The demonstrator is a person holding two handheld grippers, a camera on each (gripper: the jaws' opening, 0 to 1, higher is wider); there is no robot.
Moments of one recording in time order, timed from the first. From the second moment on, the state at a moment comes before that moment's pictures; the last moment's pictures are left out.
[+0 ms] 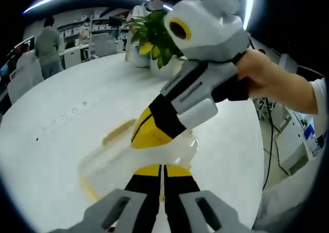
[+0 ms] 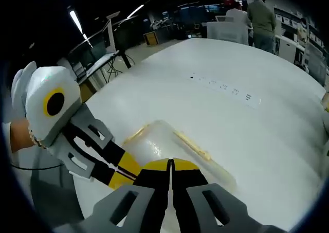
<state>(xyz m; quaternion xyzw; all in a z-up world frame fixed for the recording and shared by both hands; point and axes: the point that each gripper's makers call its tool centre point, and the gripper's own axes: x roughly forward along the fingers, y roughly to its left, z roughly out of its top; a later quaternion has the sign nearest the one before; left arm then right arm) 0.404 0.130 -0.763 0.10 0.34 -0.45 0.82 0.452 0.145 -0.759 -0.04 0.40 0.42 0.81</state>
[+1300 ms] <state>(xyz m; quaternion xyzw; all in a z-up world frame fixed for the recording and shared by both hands) 0.401 0.124 -0.762 0.08 0.30 -0.48 0.82 0.497 0.130 -0.778 -0.02 0.41 0.37 0.84</state>
